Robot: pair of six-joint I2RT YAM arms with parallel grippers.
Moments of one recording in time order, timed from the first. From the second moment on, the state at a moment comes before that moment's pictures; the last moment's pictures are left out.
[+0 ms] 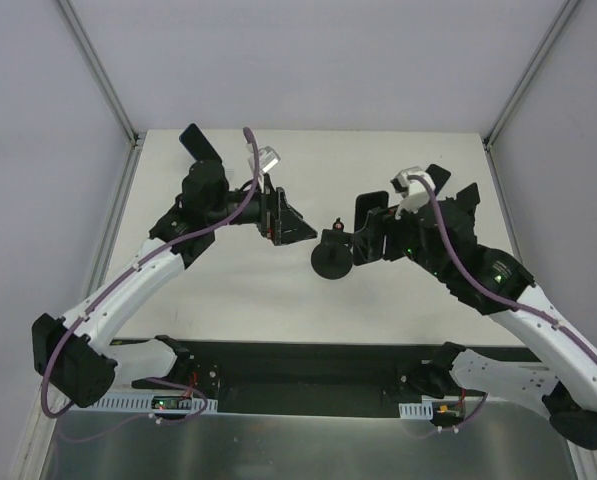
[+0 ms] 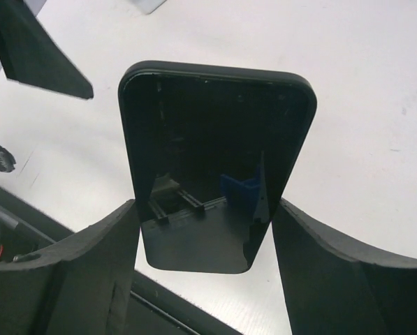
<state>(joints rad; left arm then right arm) -0.55 1.24 1.09 -0.11 0.80 -0.53 0.77 0.87 1.16 -0.71 0.21 0.30</state>
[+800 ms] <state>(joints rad) -0.57 1.23 1.06 -0.04 0.82 -0.52 1.08 1.16 1.28 -0.67 0.37 0.27</state>
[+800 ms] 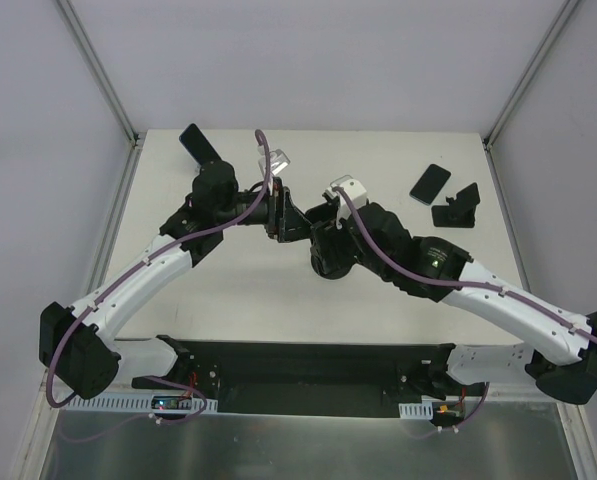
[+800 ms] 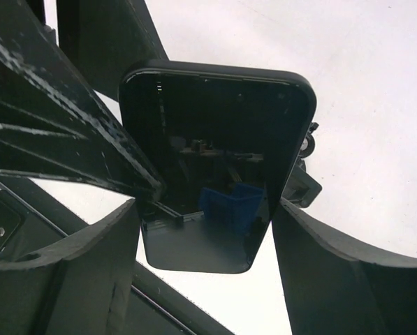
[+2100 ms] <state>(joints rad) -0.60 1.07 1.07 -0.20 0.49 -0.37 1.05 0.98 1.07 -0.87 0.57 0.36</state>
